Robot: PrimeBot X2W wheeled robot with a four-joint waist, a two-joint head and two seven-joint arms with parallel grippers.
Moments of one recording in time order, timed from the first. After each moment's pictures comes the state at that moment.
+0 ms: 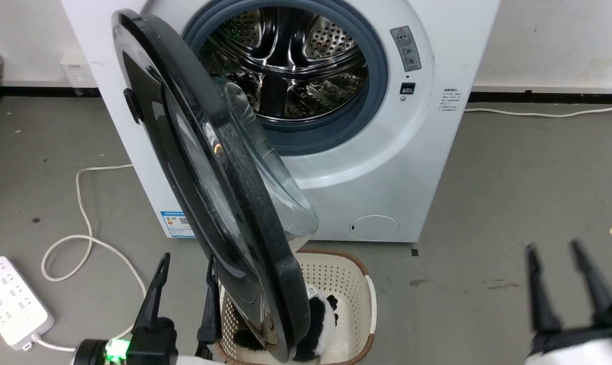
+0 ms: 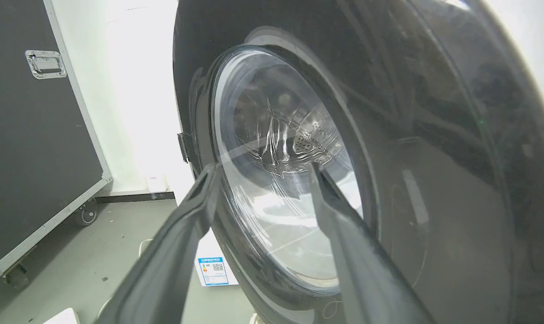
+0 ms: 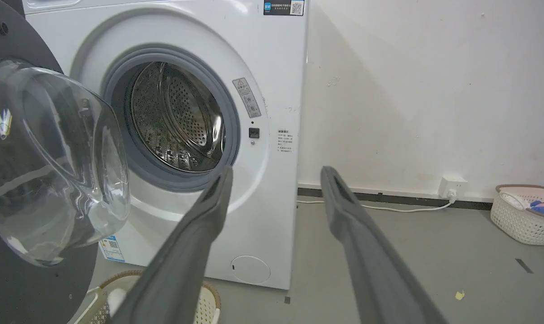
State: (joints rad) left arm 0.07 0.19 -0.24 -0.09 -0.09 0.23 -0.26; right arm 0.07 -0.14 -0.09 -0.06 0.13 0.13 -0.24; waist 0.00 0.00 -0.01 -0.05
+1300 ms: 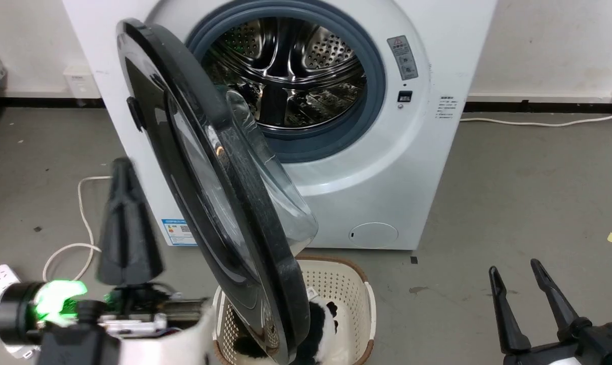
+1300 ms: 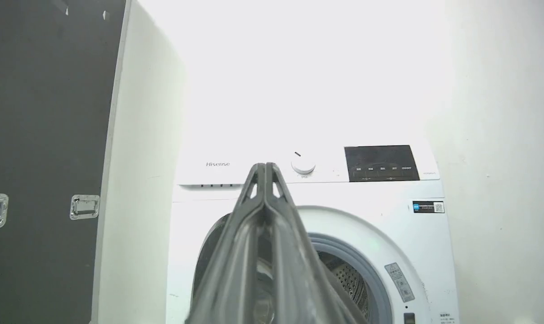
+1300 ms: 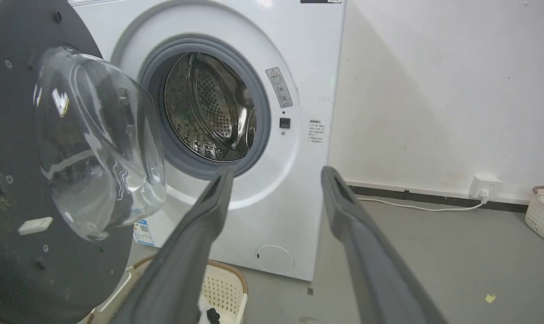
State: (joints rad) left arm -0.04 0.12 -0.15 -0.49 -0.02 0.21 -0.26; right arm 0.12 -0.06 -0.05 -0.05 0.06 0.13 -0.26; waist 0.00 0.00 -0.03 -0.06
